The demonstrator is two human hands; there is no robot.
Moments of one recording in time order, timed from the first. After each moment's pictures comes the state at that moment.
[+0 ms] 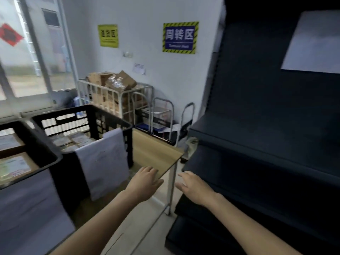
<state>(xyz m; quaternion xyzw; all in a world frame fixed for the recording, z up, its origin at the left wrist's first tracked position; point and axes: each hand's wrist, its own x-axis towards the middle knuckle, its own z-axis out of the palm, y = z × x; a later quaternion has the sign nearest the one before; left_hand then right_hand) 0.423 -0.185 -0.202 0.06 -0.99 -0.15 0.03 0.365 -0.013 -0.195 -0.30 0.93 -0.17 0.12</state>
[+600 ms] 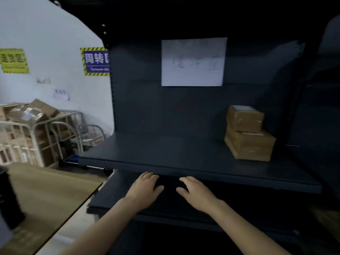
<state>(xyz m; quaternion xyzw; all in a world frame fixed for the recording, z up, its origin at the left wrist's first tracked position) 0.298 0.143 -0.161 -0.12 -0.98 -0.16 0.04 0.308 0.332 -0.162 -0.13 0.96 -0.24 0.01</state>
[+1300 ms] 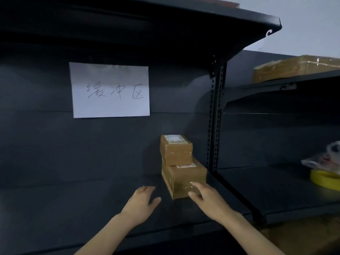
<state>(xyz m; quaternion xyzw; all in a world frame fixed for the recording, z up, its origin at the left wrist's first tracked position) 0.168 0.354 -0.116 -0.30 -0.92 -0.24 0.02 0.261 0.558 -0.100 0.08 0.95 -0.26 -0.13</state>
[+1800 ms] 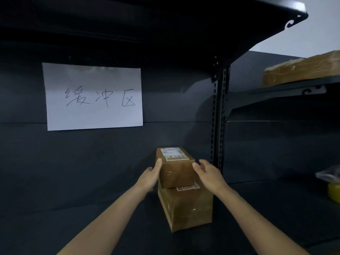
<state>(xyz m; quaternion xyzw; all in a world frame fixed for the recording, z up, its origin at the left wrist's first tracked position) 0.070 0.433 -0.037 -0.14 -0.80 -0.58 -0.11 0.148 0.607 -0.035 0.14 0.89 -0.38 -0.23</state>
